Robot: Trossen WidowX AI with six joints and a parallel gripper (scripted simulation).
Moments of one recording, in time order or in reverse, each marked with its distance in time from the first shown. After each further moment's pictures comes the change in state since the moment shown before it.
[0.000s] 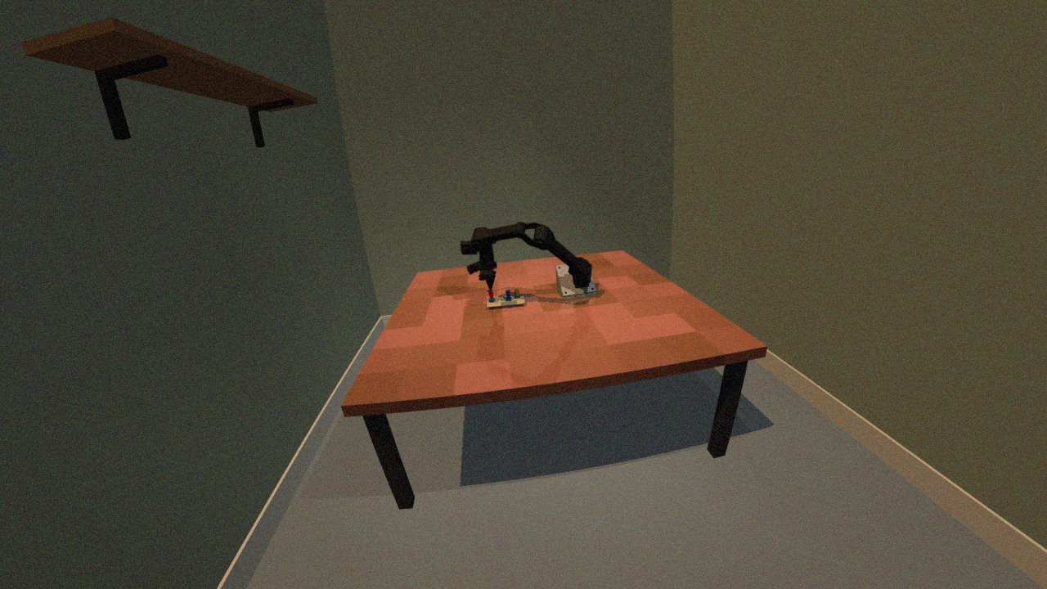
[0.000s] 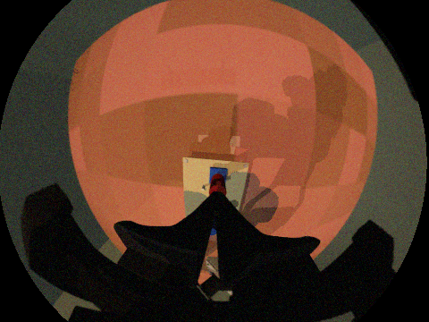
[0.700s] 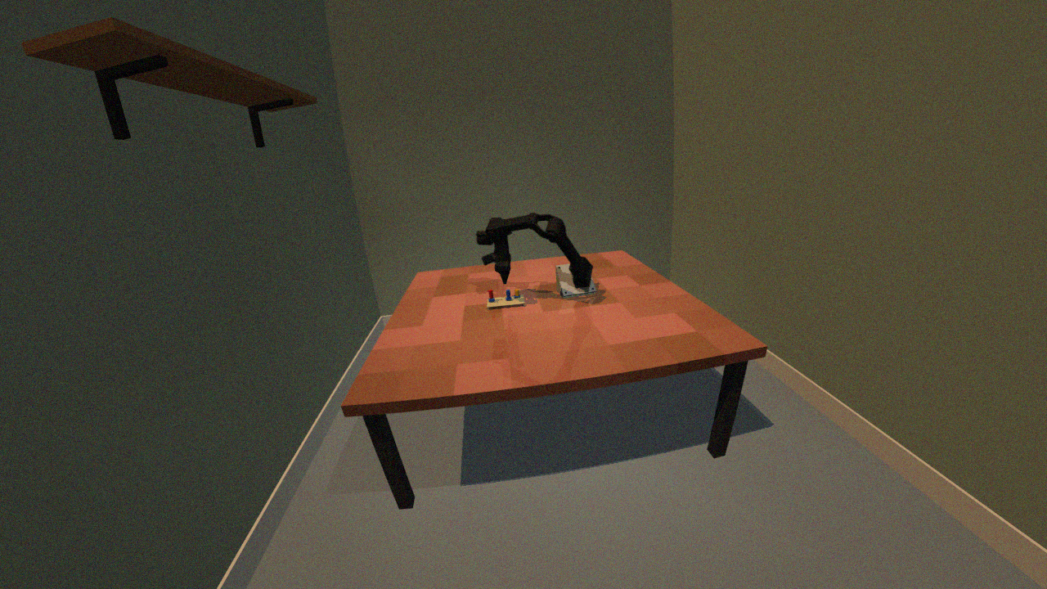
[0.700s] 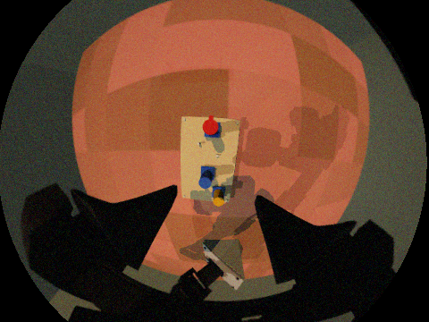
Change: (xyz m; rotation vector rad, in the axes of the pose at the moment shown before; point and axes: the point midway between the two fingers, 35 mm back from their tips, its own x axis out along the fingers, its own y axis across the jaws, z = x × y) arm -0.028 -0.017 -0.065 0.001 -0.001 -0.012
